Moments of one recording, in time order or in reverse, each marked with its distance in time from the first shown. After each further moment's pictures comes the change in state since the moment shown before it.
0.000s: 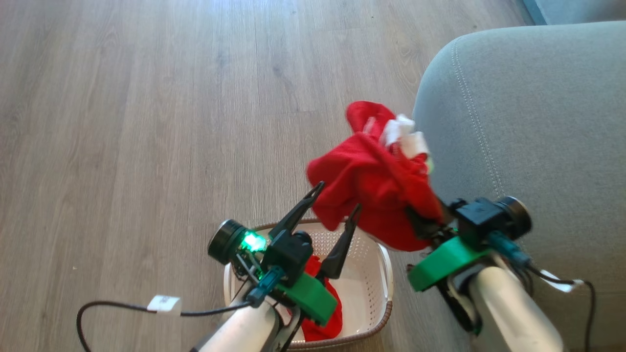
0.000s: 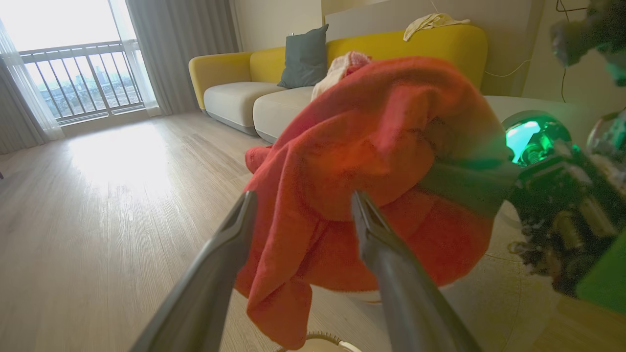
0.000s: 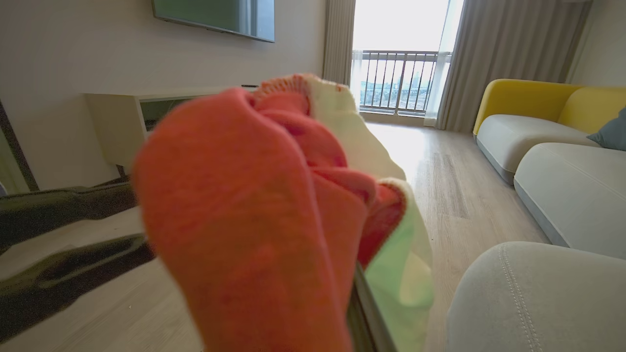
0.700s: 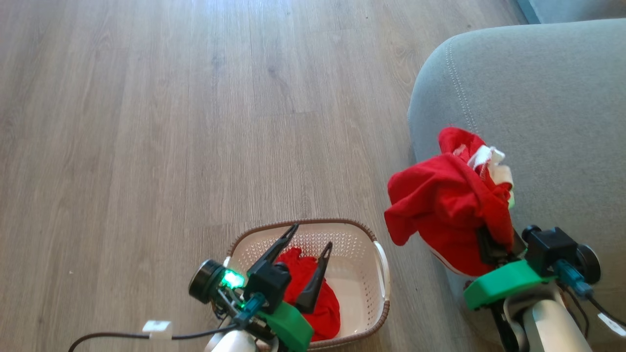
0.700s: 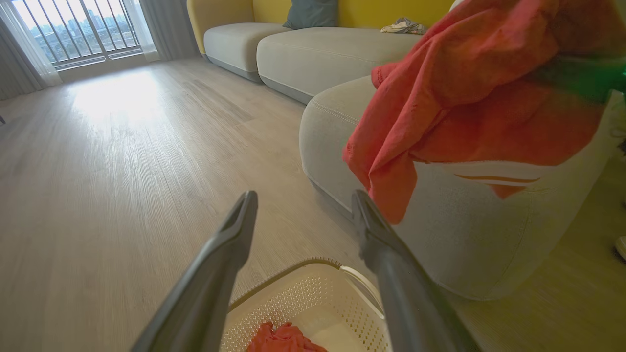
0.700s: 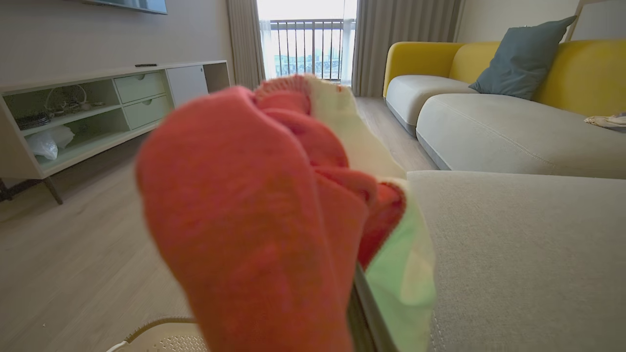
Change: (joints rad) left arm 0.129 0.001 0.098 0.081 0.066 -0.053 0.001; right arm 0.168 0.018 -0.285 -0.035 -0.043 0.000 0.000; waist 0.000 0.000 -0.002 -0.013
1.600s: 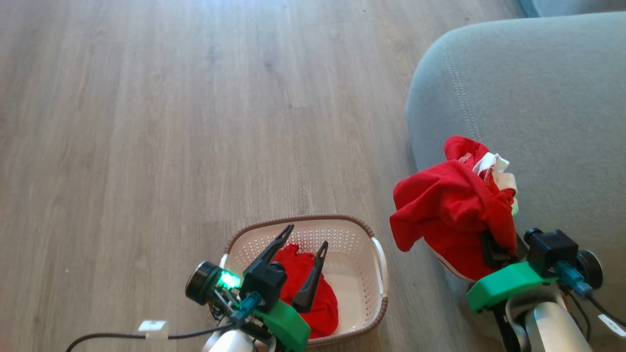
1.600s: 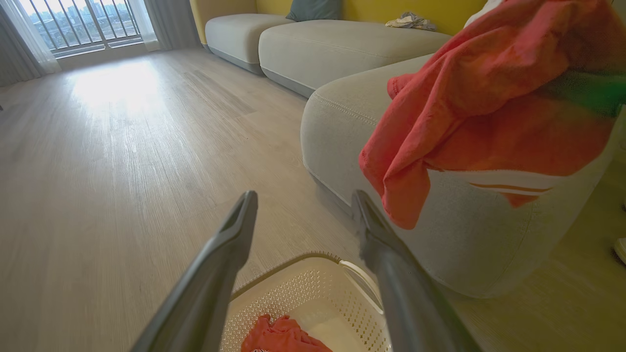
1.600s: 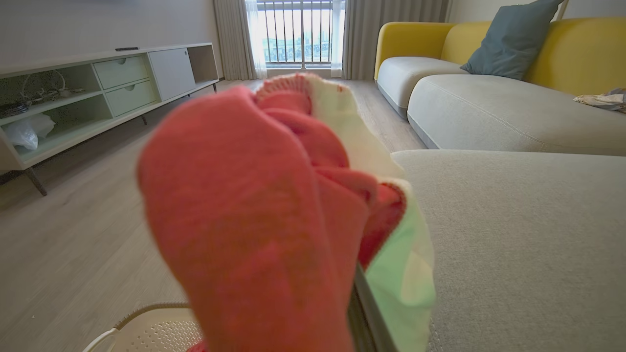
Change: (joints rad) left arm 0.009 0.000 0.017 0.007 -0.008 -0.001 0.000; right arm 0.005 0.009 -0.033 0.044 -0.007 0.000 0.000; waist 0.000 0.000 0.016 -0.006
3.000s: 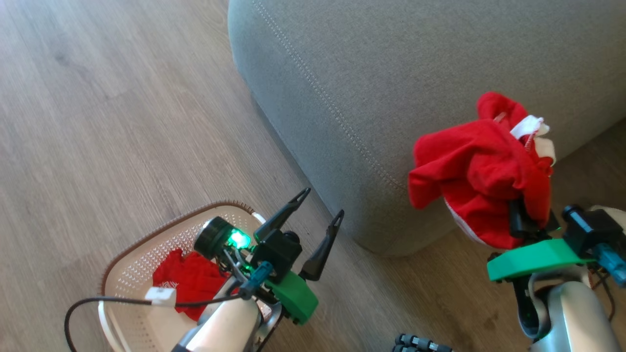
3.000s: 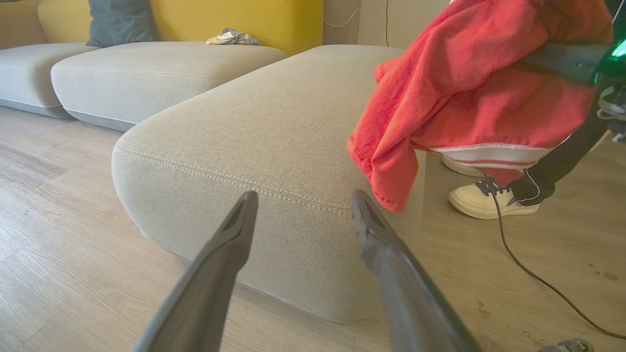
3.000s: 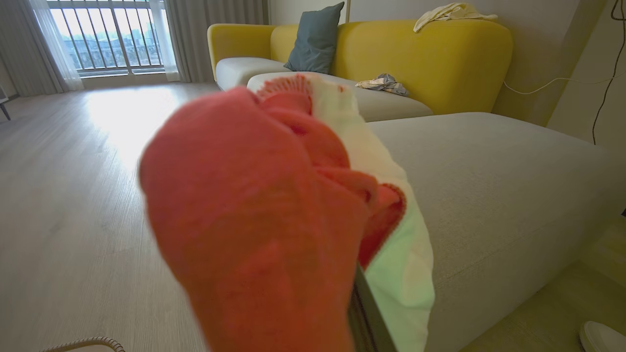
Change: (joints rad) left arm -0.132 0.000 -0.017 0.002 0.064 -0.069 0.000; right arm -0.041 0.020 -0.086 -0.092 0.025 0.000 0.000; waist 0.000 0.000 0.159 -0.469
